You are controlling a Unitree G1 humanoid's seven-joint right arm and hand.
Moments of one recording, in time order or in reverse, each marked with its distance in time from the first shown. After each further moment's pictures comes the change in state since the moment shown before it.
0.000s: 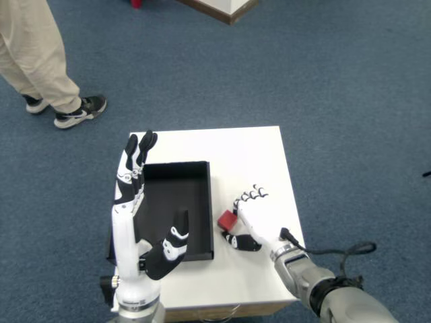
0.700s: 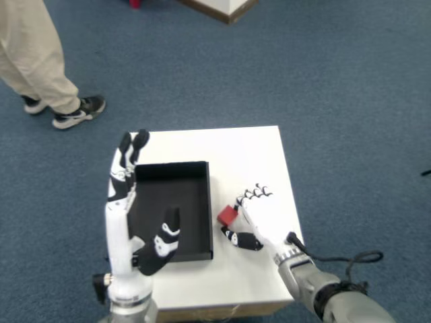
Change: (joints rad) arm 0.022 -0.003 -0.019 0.027 0.046 -0.116 -0.140
